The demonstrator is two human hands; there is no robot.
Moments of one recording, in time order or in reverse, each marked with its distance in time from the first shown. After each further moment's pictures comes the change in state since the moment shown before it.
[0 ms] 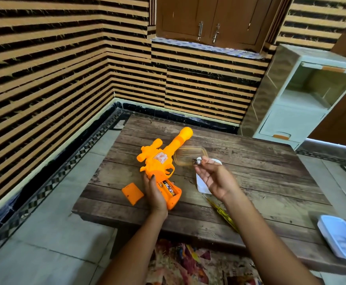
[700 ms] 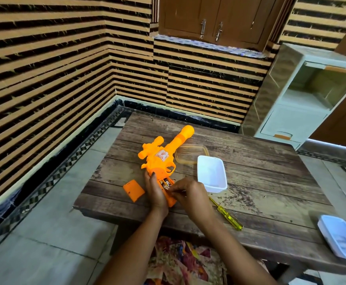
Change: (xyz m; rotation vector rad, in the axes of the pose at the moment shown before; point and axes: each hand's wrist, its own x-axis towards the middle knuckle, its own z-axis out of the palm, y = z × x) left_hand -0.003 0.005 0.001 -0.054 -0.024 0.010; right_hand -0.037 0.063 0.011 -1.465 -0.210 -0.692
